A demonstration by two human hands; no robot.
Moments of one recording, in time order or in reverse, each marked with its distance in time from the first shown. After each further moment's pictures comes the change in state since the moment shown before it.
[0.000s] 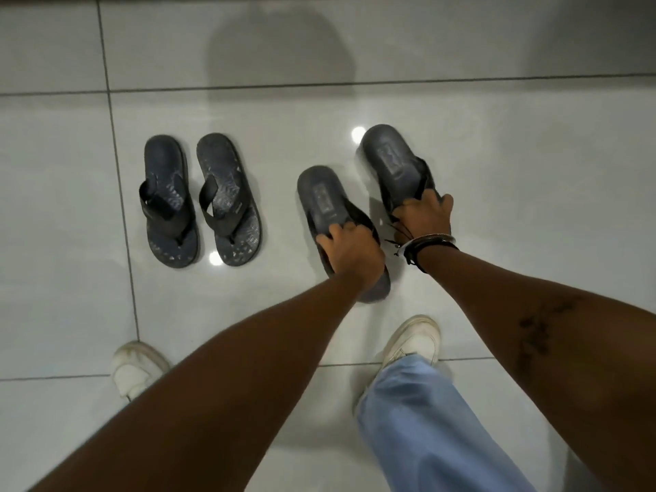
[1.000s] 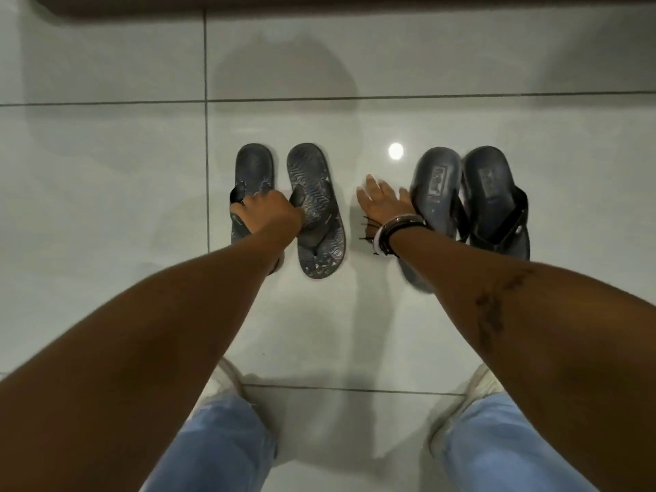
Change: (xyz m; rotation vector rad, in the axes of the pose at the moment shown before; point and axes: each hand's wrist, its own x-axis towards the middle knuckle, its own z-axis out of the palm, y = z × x) left_hand 0.103 -0.260 -0.096 0.161 0.123 -0.396; right_hand 0.070 -0.201 -0.016 0.054 -0.193 -0.320
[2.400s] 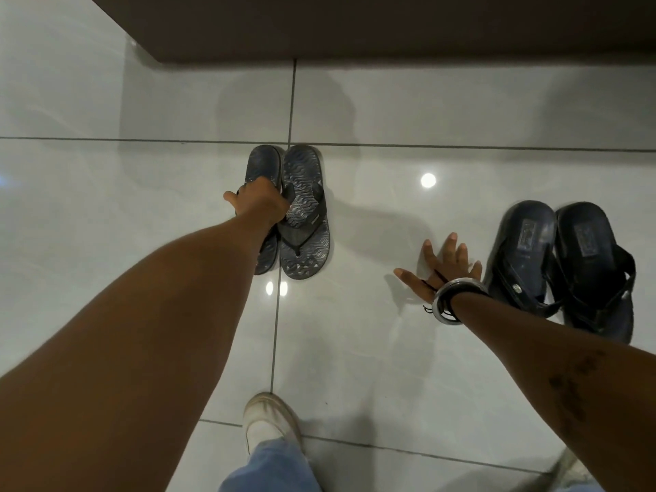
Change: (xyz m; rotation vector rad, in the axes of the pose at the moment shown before) left_hand 0.151 -0.124 -0.063 -0.157 0.047 0.030; right_hand 0.019 -0.056 0.026 0.182 -0.030 0.330
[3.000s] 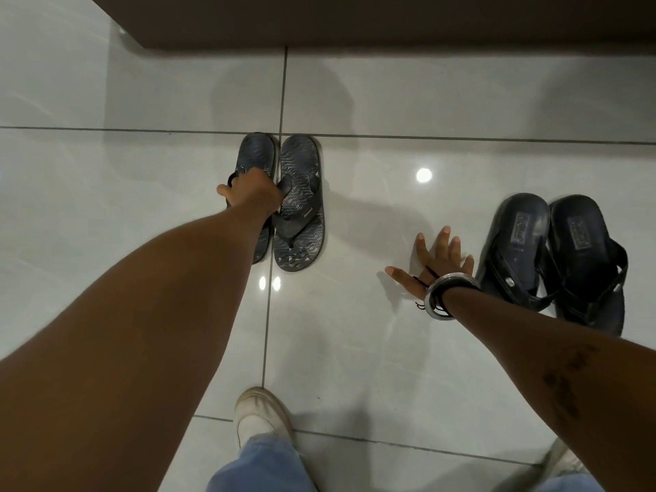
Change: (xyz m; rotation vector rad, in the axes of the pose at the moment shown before) left_hand 0.006 0.009 0.009 0.049 -0.011 -0.049; right_hand -0.001 0.001 0.006 0.014 0.003 -0.021
